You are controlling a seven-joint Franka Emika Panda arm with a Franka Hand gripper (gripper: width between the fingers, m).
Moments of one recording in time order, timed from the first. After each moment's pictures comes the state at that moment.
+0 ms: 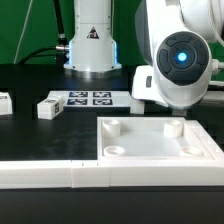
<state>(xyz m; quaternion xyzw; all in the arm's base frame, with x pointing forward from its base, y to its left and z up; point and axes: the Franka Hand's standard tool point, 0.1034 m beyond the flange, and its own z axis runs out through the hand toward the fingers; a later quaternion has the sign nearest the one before) 0.389 0.178 0.010 -0.85 0.13 0.49 0.09</state>
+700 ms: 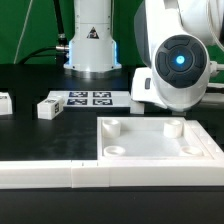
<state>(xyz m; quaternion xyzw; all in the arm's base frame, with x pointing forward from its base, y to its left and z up) 0.388 0.177 0.009 -0.85 0.13 0.49 0.09</state>
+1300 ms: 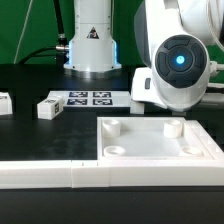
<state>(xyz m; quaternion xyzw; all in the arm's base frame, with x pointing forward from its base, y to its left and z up) 0.389 0.177 0.011 -0.85 0.13 0.49 0.09</state>
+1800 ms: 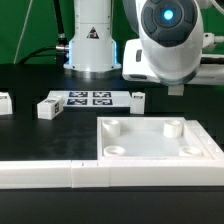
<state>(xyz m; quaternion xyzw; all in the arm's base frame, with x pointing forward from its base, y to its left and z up) 0.414 0.158 0.061 -0.86 0.14 0.47 0.11</state>
